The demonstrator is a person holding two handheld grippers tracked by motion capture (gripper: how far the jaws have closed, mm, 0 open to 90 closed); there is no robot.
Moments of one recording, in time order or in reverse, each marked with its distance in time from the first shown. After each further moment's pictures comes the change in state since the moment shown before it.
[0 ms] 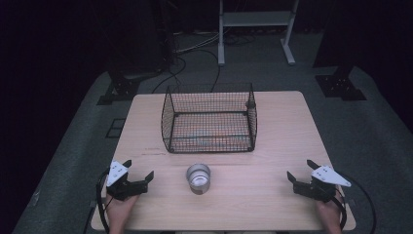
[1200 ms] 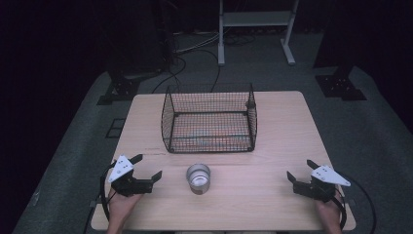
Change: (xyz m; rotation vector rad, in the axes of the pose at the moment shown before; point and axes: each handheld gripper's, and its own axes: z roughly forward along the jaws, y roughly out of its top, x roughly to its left) left arm -0.016 0.034 -0.001 -0.034 -0.212 0.091; right arm 0.000 0.000 0.001 0.009 -0.003 0.000
